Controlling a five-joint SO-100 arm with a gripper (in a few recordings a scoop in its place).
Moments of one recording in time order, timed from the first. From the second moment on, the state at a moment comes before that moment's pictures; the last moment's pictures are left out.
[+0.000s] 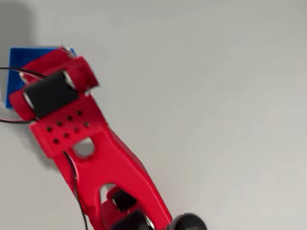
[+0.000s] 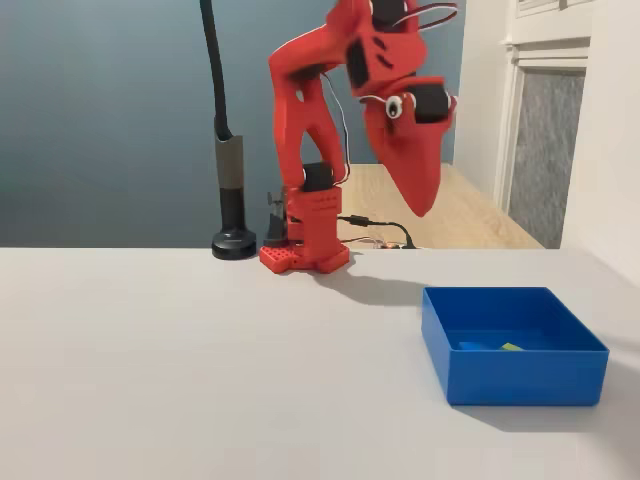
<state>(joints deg) -25.2 117.9 104.5 73.9 0.8</state>
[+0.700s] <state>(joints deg) -1.9 165.2 154.9 57.0 -0.1</state>
